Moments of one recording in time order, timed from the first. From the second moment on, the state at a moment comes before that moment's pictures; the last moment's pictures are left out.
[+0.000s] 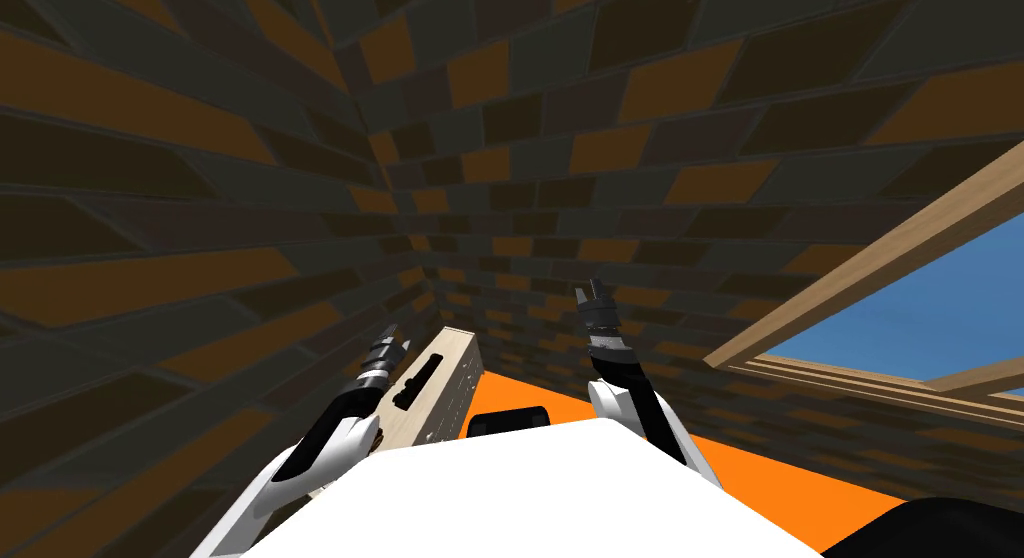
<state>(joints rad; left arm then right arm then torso) 0.48 0.20 0.24 -1.99 0.09 0.07 0.32 0.55 -0.01 0.01 -2.37 0.07 -0.36 -0.09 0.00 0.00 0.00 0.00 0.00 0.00</state>
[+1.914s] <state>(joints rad) 0.43 0.19 0.46 -1.76 0.22 0.62 0.44 0.55 -0.01 0.01 -2.37 0.07 -0.36 -0.09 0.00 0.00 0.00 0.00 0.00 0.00</state>
